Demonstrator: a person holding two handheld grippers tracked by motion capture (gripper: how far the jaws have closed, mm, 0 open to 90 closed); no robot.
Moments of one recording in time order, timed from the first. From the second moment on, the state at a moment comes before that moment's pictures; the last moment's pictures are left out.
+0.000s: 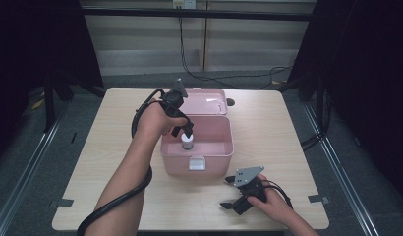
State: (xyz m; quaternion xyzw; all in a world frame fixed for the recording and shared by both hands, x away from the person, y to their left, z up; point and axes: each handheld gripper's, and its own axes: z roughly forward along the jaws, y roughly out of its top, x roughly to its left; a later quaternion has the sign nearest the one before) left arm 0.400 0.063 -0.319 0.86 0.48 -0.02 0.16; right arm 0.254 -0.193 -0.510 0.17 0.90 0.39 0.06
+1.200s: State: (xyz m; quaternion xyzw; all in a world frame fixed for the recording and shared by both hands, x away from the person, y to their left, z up) left arm 0.355 0.154 -0.322 0.88 0.45 -0.01 0.18; right arm 0.254 -0.192 -0.510 0.17 0.90 0.39 0.06
